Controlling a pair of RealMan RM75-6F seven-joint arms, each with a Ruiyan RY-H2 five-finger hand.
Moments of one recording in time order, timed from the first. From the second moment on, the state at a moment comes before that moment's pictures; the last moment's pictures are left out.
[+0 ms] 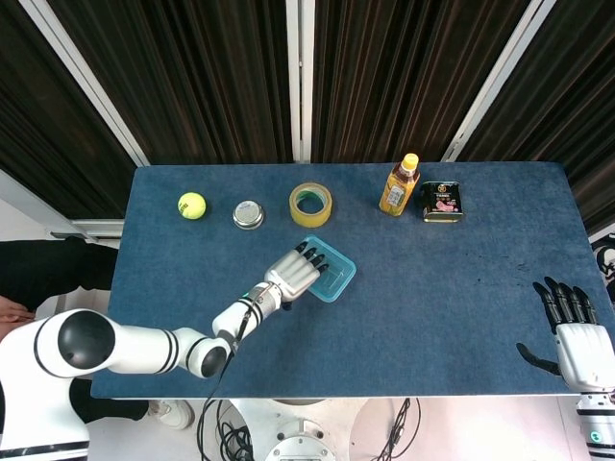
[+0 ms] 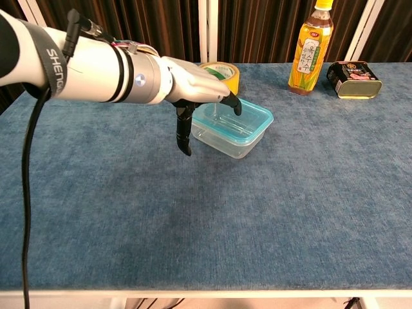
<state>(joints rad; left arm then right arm) -1.46 -1.56 0.05 -1.52 0.54 0.75 0.63 0.04 -1.11 0.03 -1.58 -1.52 1.49 -0.01</state>
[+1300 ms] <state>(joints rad) -1.30 -1.49 0.08 -1.65 0.62 0.81 0.66 0.04 -1.11 0.03 -1.61 -1.54 1.50 -0.04</state>
